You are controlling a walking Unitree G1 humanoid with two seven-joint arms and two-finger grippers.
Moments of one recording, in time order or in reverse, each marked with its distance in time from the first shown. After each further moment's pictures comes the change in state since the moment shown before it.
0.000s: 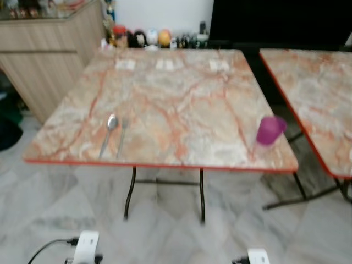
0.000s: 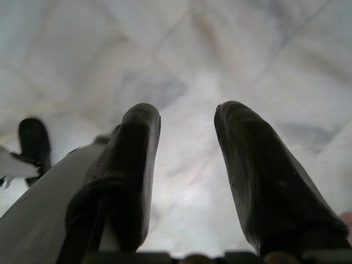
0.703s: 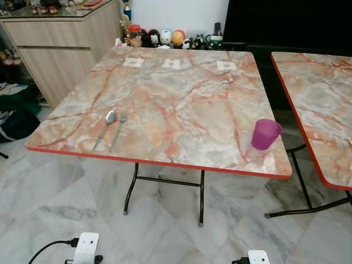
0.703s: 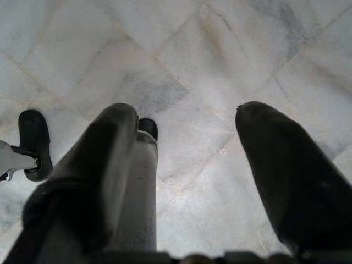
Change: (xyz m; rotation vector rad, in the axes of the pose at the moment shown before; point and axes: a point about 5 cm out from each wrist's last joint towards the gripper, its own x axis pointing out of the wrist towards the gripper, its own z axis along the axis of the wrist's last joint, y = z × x) left arm 0.000 0.000 0.000 -0.004 0.001 0.003; right arm 0.000 0.004 -0.002 0.010 -0.001 0.018
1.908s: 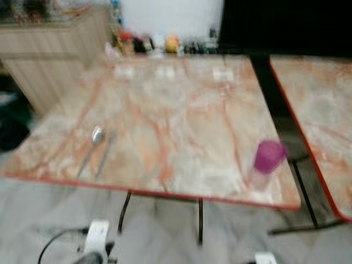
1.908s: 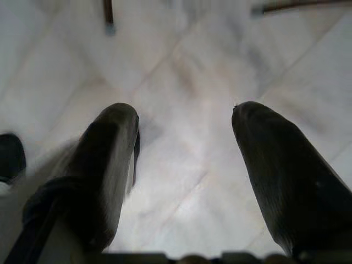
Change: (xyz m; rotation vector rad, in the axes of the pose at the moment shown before) left arm 0.003 -0.006 0.020 -0.005 -0.073 -0.028; right arm 0.001 -0.008 0.007 -0.007 -0.031 -0.017
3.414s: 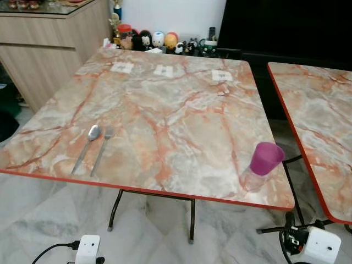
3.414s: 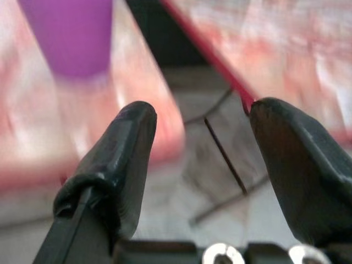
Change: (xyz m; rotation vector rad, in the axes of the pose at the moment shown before) left arm -0.005 0.001 -0.022 -0.013 0.062 0.020; right arm -0.107 -0.034 0.113 0.245 -0.919 -0.323
